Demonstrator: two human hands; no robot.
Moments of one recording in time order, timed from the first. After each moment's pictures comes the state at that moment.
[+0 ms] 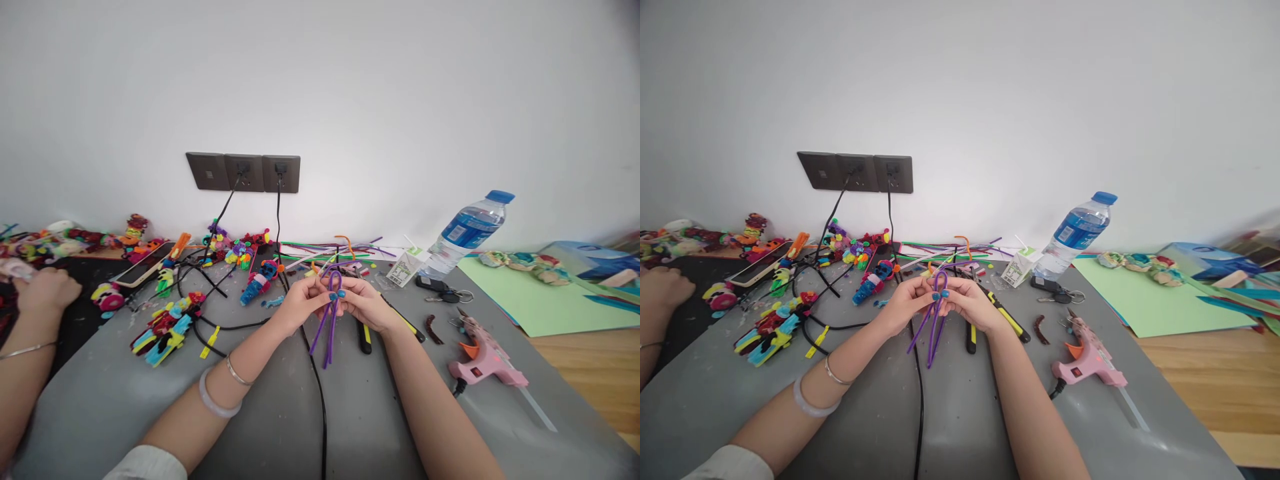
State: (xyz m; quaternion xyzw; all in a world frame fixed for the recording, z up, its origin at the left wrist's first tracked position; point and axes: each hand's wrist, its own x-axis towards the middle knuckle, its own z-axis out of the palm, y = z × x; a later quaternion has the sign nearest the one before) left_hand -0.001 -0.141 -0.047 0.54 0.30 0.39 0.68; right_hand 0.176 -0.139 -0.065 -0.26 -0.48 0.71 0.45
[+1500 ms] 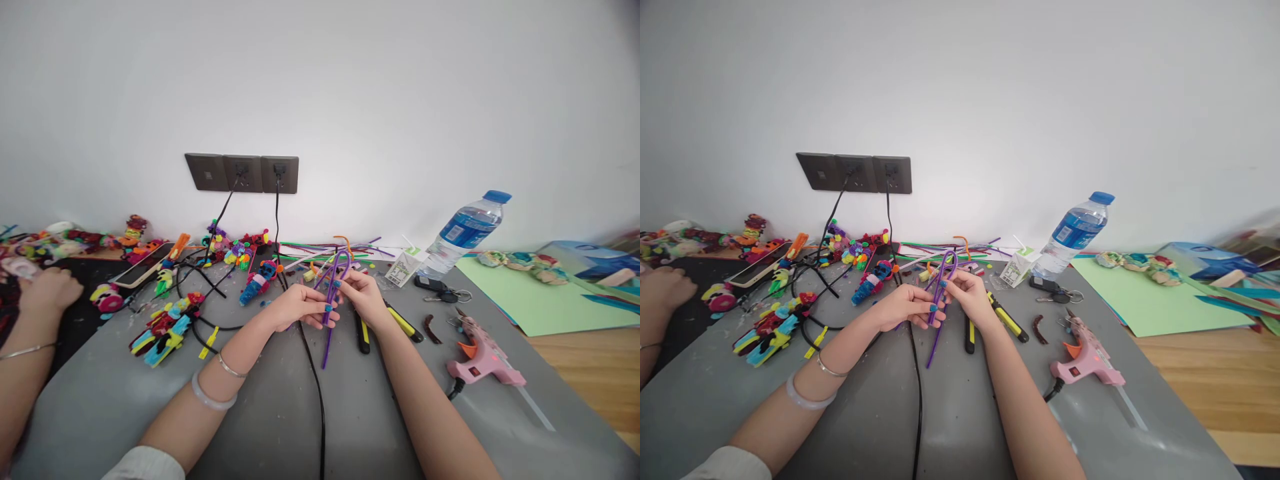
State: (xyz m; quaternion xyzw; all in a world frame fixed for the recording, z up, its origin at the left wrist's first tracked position) left_hand -0.018 -0.130 -0.051 0.50 0.33 0.21 0.77; right_hand 0.172 -0.132 -0.066 -0.37 -0.55 0.51 0.54
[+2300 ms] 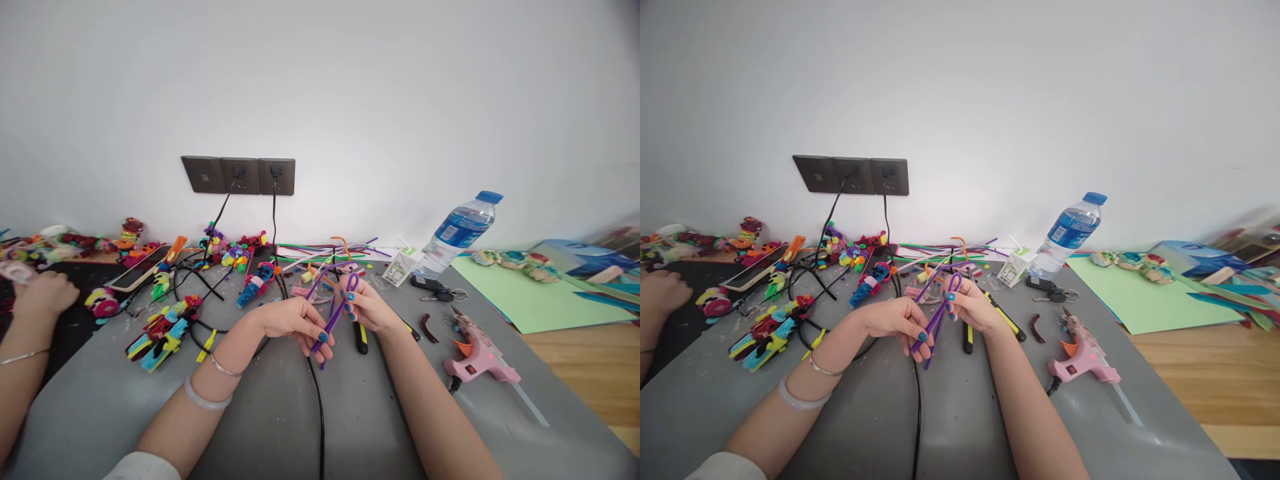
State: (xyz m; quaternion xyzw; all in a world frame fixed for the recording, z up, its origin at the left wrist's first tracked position) left_hand -0.031 -0.131 -0.035 0.54 0.24 -0.01 0.81; right_hand 0.179 -0.143 -0.059 -0.21 -0.47 0.72 0.47
